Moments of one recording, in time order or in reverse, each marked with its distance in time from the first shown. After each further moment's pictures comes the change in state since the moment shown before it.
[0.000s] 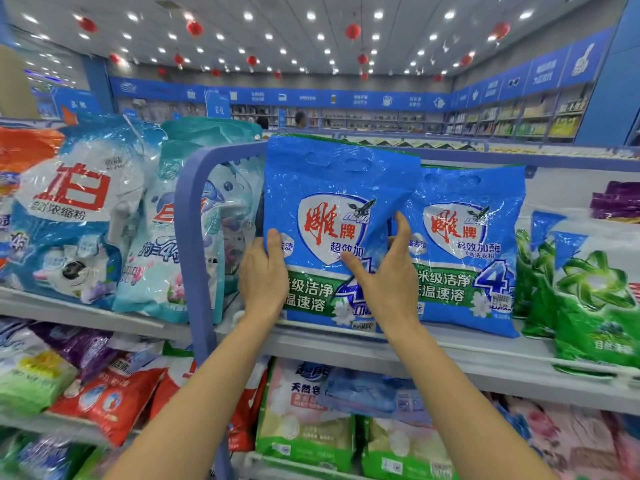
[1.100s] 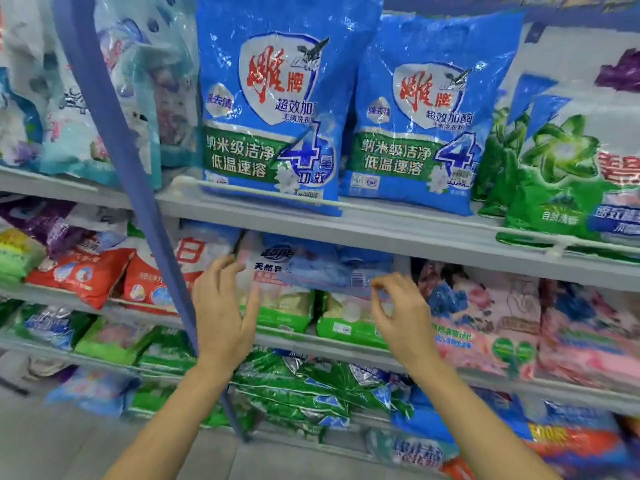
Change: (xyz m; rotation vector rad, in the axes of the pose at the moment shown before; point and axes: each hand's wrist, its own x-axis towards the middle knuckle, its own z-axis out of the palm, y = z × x) left_hand -0.193 -0.109 -0.023 0.378 -0.115 0.365; right_hand -0.165 0.141 -0.077 -0.183 -0.285 -0.136
